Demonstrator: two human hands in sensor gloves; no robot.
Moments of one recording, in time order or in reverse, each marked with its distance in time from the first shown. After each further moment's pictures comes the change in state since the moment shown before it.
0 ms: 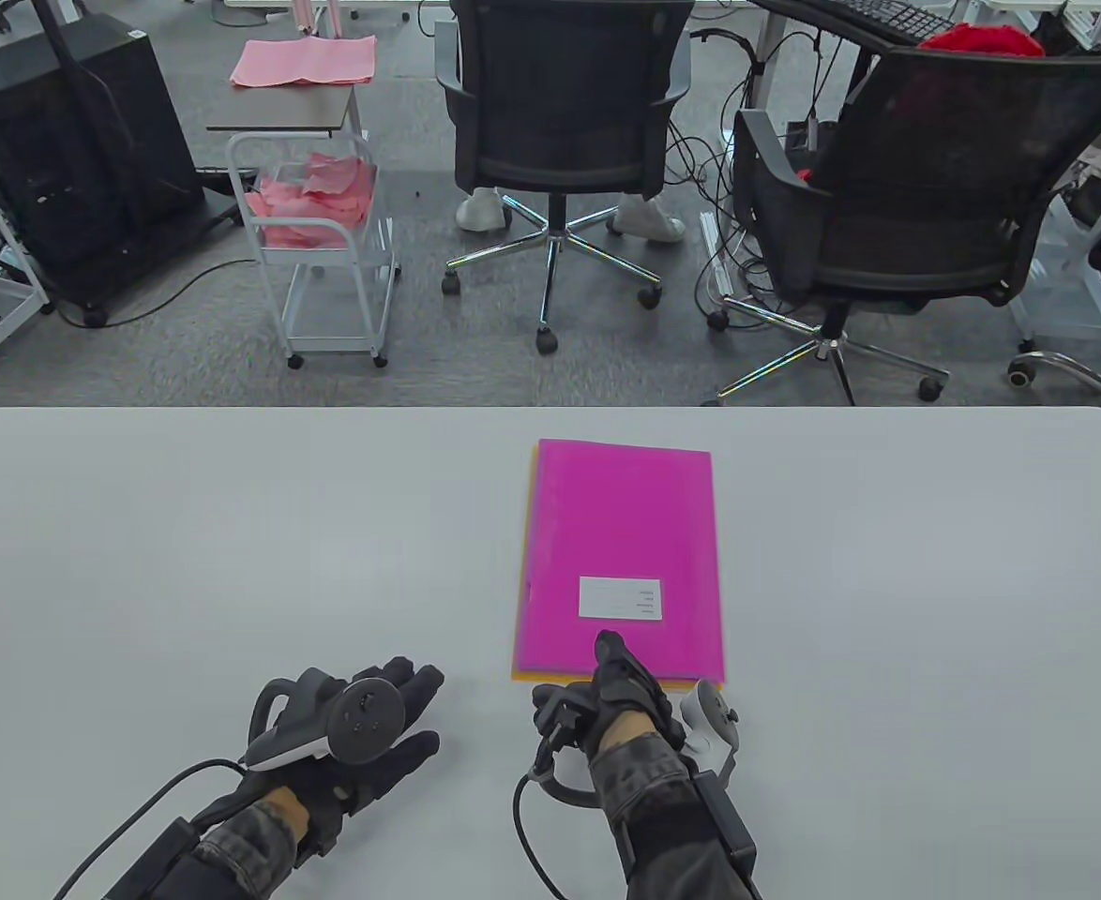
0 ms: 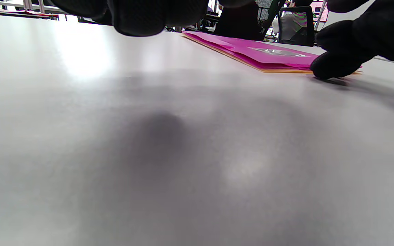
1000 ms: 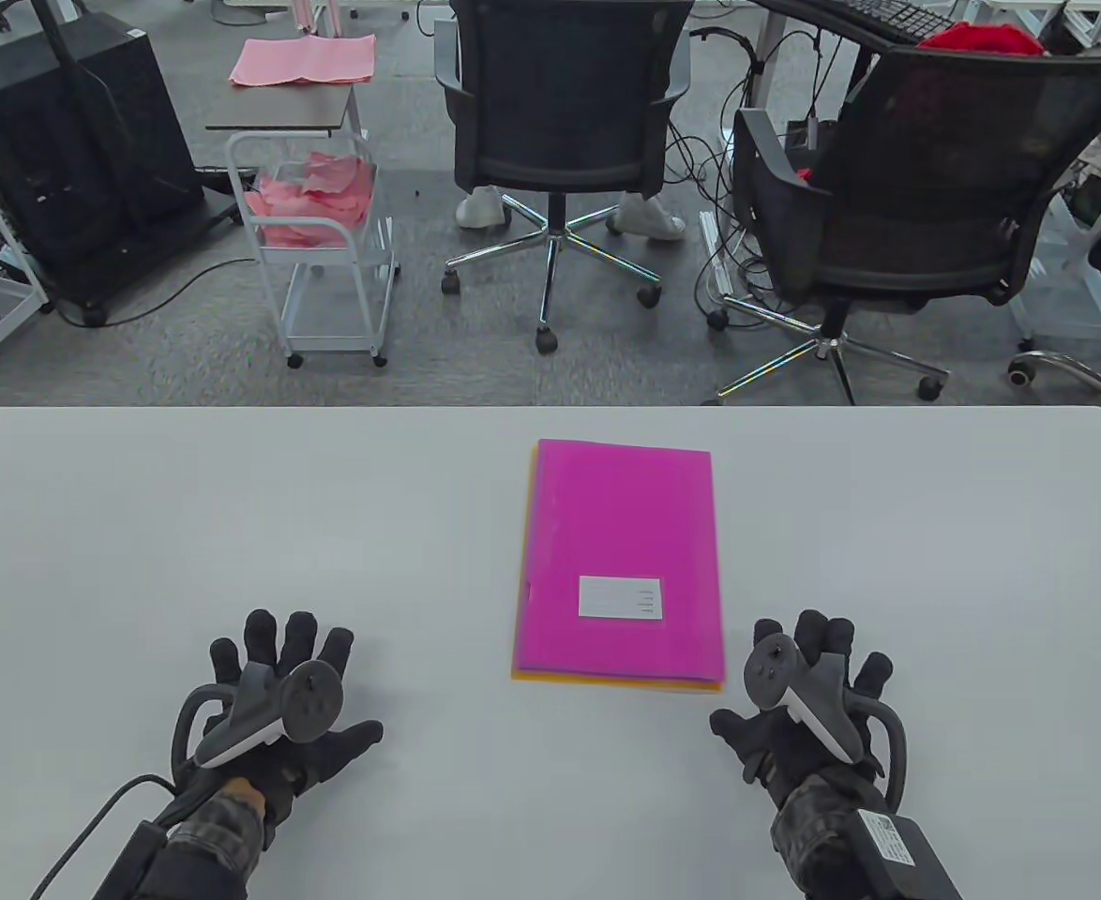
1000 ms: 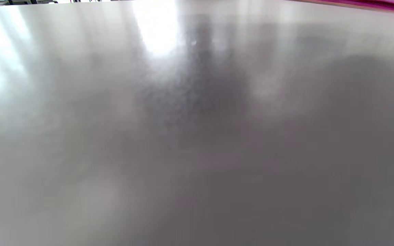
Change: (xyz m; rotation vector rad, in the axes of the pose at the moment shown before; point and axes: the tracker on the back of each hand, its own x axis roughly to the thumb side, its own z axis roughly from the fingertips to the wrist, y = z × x) left_hand -0.070 -0.024 0.012 -0.156 0.327 -0.087; right_hand 0.104 -0.103 0.017 -0.561 -0.346 1.908
